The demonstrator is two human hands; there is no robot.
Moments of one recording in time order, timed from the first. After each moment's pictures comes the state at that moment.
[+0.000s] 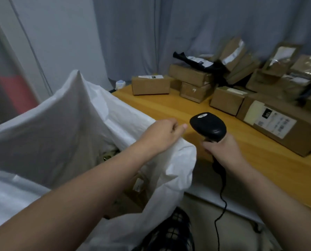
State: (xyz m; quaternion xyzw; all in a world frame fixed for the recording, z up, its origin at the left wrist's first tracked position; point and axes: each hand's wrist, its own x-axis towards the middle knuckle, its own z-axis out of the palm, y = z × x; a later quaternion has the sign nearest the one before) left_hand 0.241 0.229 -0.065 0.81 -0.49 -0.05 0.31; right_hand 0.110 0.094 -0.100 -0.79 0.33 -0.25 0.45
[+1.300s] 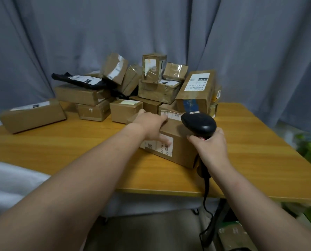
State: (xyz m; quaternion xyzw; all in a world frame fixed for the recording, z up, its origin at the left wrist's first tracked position) left_hand 0.116 -0.043 -0.036 0.69 -0.72 0.08 -0.03; right_hand -0.073 -0.026 -0.069 -0.62 0.52 -0.48 0.35
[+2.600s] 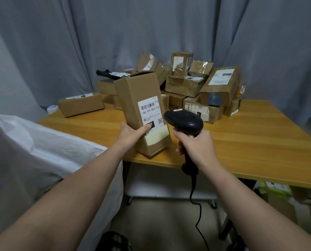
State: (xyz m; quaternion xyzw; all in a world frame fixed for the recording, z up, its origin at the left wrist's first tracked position) left_hand 0.169 0.109 -0.083 0.75 -0.33 -0.20 0.54; right_hand -0.031 0.071 -0.071 -0.65 0.34 -0.46 0.51
